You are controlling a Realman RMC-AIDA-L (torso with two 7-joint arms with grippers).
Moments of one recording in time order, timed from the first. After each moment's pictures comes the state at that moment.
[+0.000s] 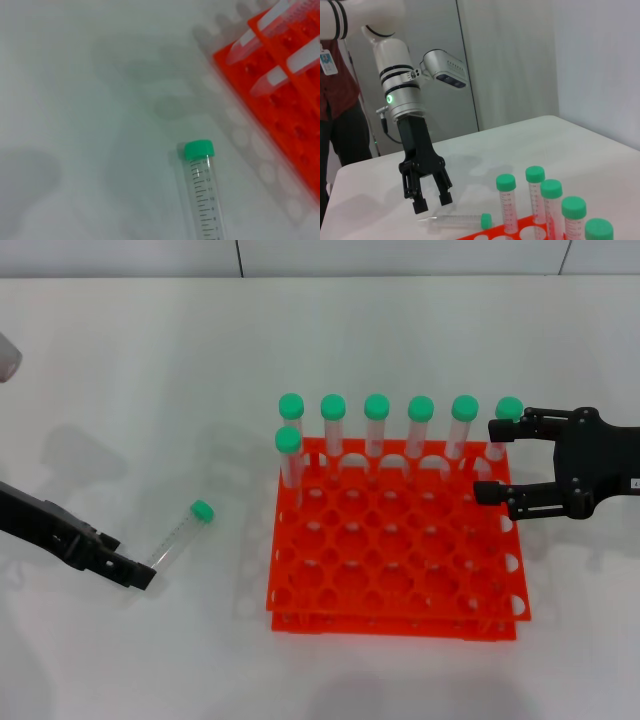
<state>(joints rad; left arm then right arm) -0.66 -1.98 0.74 0.82 2.66 1.72 -2.04 0.41 2.01 -1.02 -0.89 -1.75 -1.57 1.43</state>
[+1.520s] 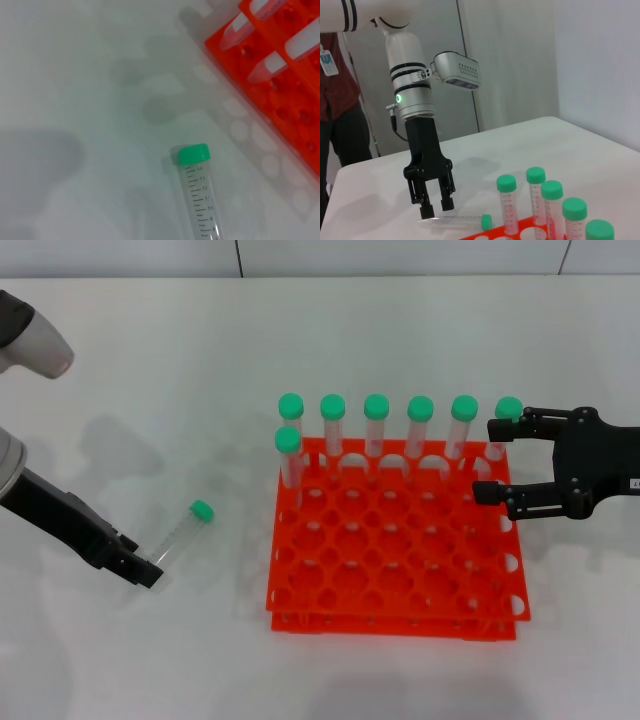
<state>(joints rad) -0.73 -2.00 0.83 0.81 2.73 1.70 -2.06 0.41 2.01 -1.02 -0.89 -1.75 -1.57 1.42</state>
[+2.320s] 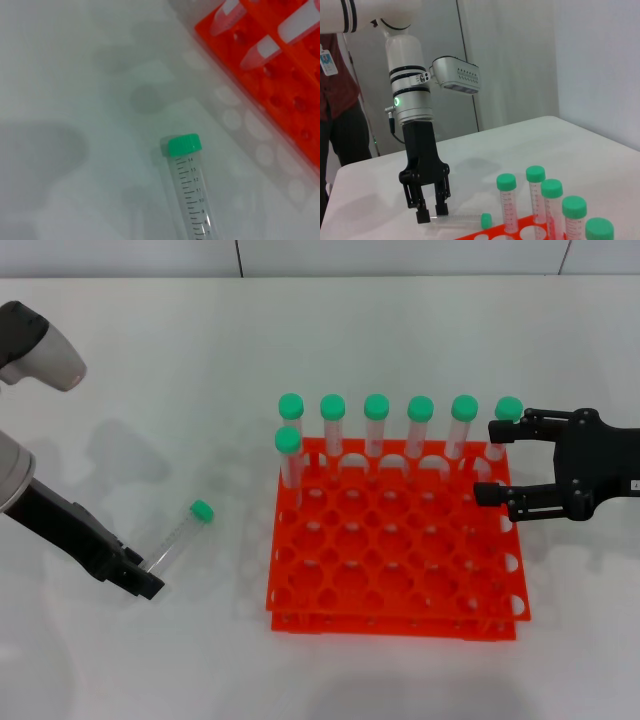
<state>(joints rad) -0.73 -2.01 0.86 0.81 2.73 1.70 -2.06 0.41 2.01 -1.02 -0.89 -1.75 -1.57 1.42</state>
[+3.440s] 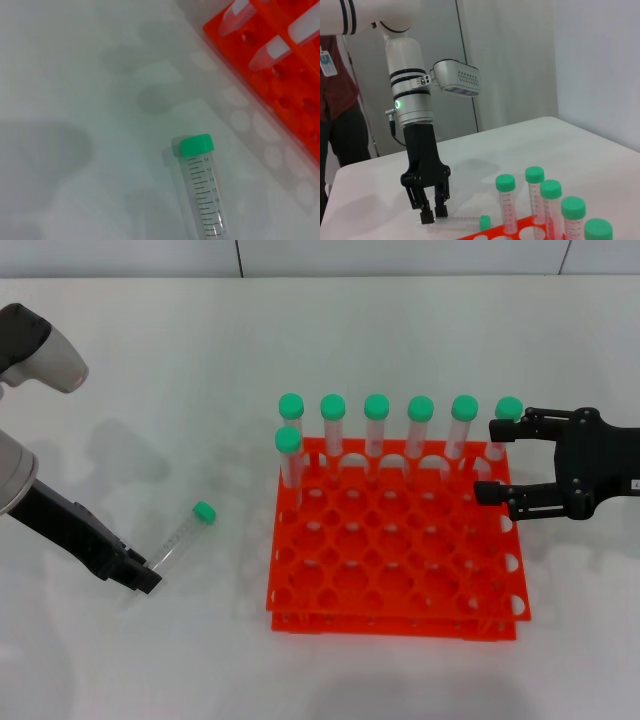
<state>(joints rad) -0.73 -2.01 0.86 0.80 2.73 1.68 -2.06 0.41 2.01 -1.02 -0.89 -1.75 -1.57 1.42</state>
